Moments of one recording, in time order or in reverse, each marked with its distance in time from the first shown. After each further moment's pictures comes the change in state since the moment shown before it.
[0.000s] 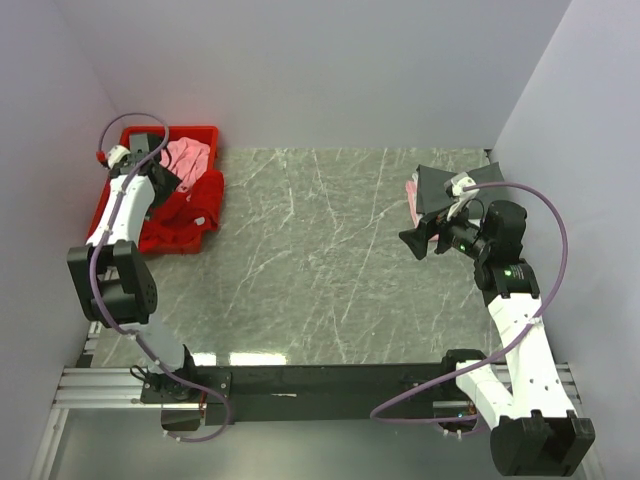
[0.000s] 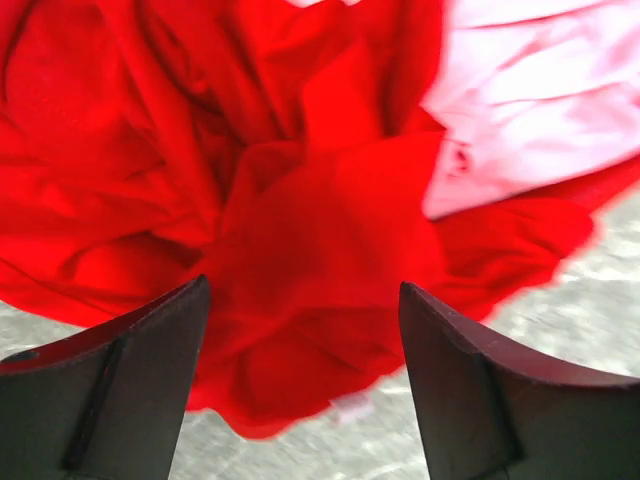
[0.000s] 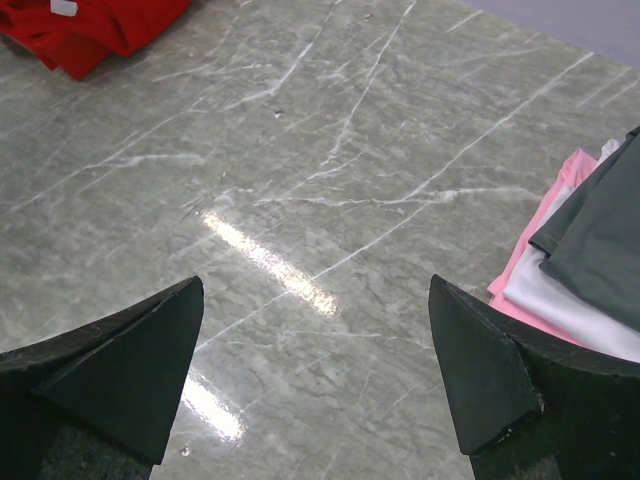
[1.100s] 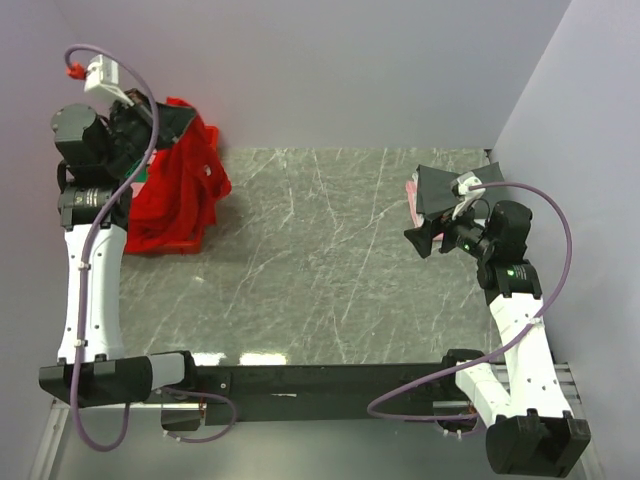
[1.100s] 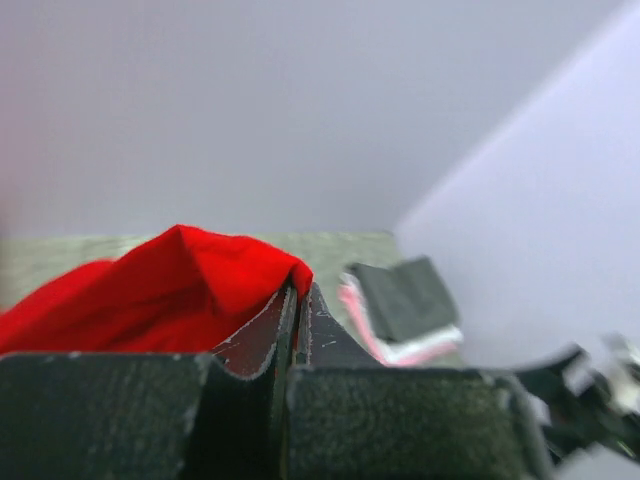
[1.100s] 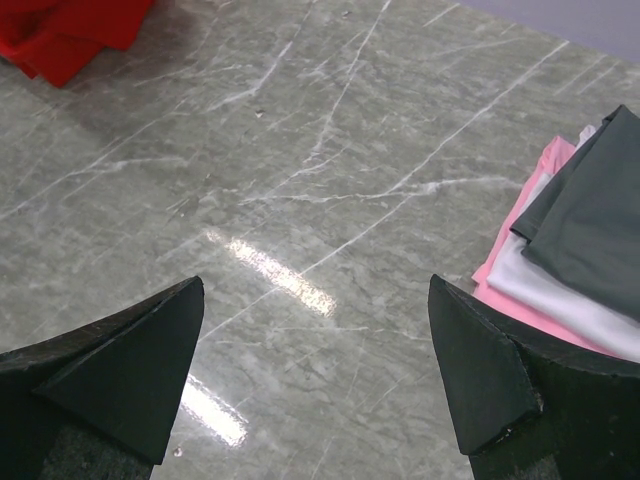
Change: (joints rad) left arm -0.029 -0.466 0.067 0.475 0.900 0.237; right arm -0.045 0.001 0.000 -0.007 -0.005 0.000
